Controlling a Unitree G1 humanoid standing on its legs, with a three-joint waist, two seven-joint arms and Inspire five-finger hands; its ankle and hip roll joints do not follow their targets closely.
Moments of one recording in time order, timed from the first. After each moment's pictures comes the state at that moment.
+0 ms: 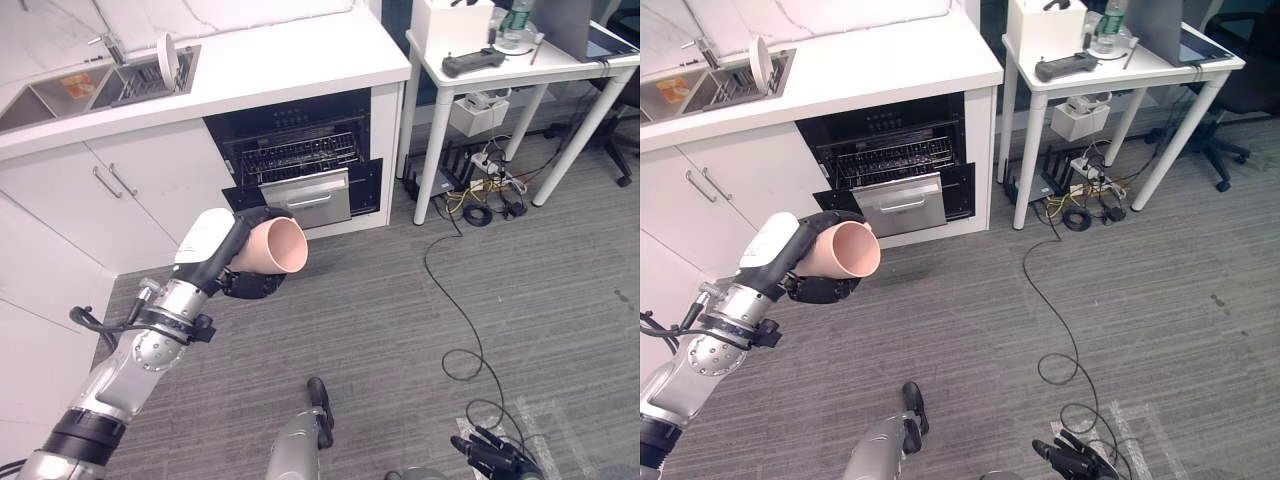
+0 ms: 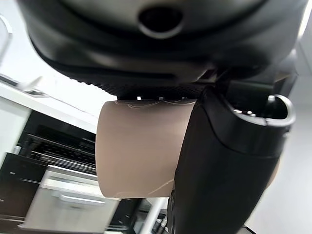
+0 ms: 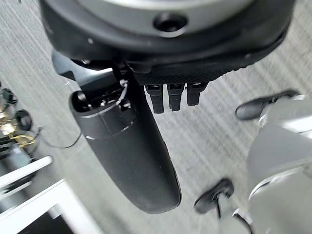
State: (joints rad) left arm -0.14 0.84 -0.12 0.09 0.24 -0.37 0.15; right arm 0.01 -0.39 -0.04 1.29 0.63 -0.10 0.35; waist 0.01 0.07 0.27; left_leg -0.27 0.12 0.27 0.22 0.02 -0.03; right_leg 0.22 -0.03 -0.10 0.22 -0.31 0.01
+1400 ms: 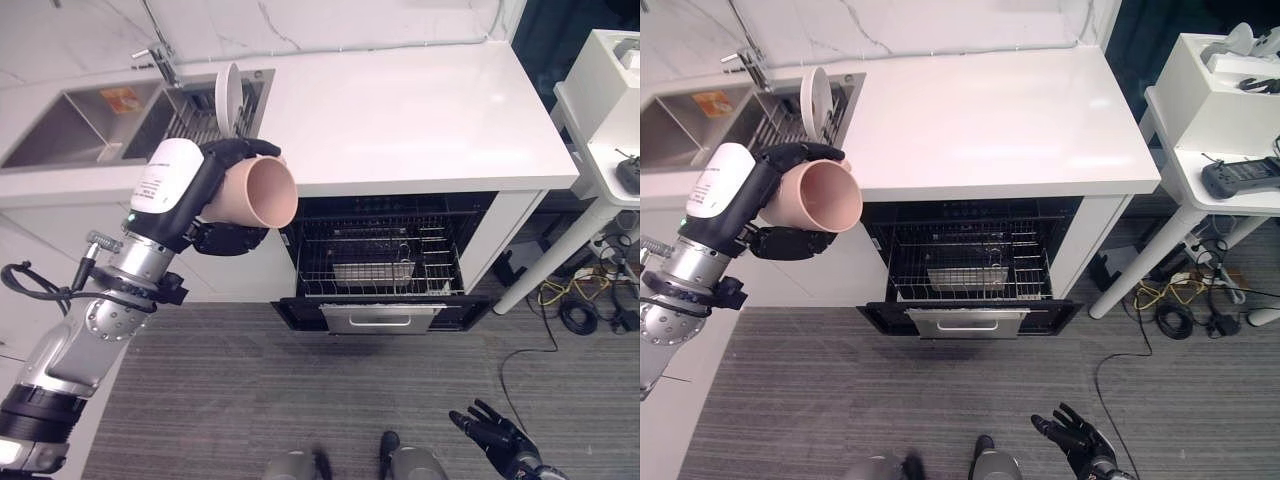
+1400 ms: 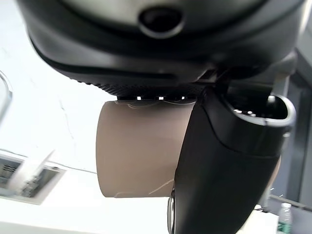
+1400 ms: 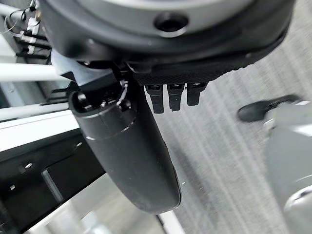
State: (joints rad) left arm -0.24 0.99 -0.05 0.00 0.23 -0.39 0.20; right arm -0.04 -0.37 -0.06 1.22 0.65 -0.17 0.38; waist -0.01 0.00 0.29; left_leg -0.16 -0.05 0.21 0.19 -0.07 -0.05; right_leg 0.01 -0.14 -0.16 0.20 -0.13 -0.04
